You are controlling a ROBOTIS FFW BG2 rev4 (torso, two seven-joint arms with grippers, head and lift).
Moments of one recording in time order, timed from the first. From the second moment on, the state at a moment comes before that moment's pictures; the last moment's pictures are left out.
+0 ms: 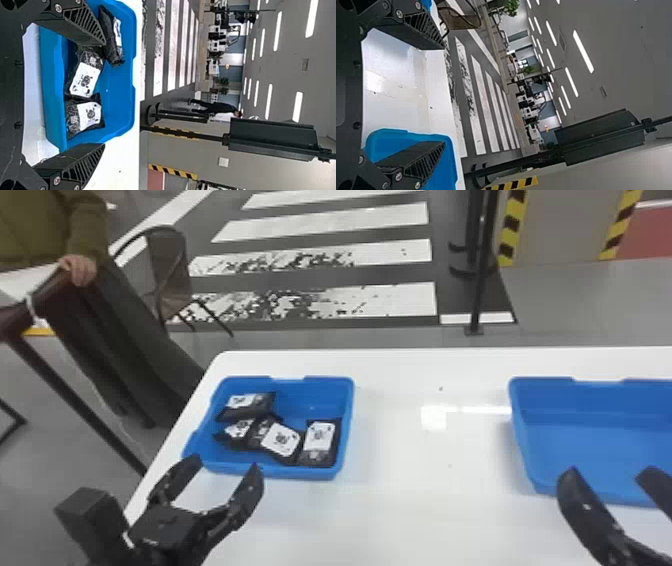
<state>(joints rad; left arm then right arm) 0.75 0.00 0.34 -2.31 0.22 0.21 -0.37 0.82 -0.12 0.01 -2.36 -0.37 0.06 0.23</state>
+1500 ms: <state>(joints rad) 0.65 0.00 0.33 -2.29 0.16 0.38 -0.37 0.82 -0.12 0.01 -2.35 -0.39 0.06 0.23</state>
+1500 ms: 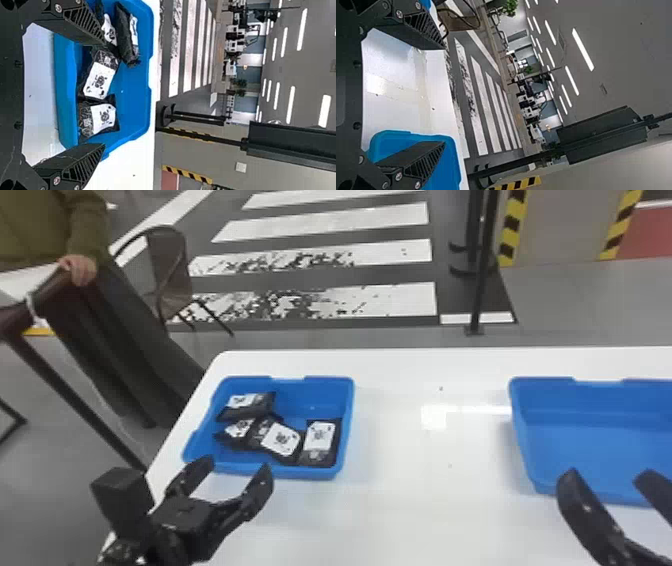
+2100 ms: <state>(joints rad) 0.37 0.05 0.21 -2.14 0.10 0.66 -0.38 0.82 -0.12 0.01 -2.35 -0.40 0.06 0.23</state>
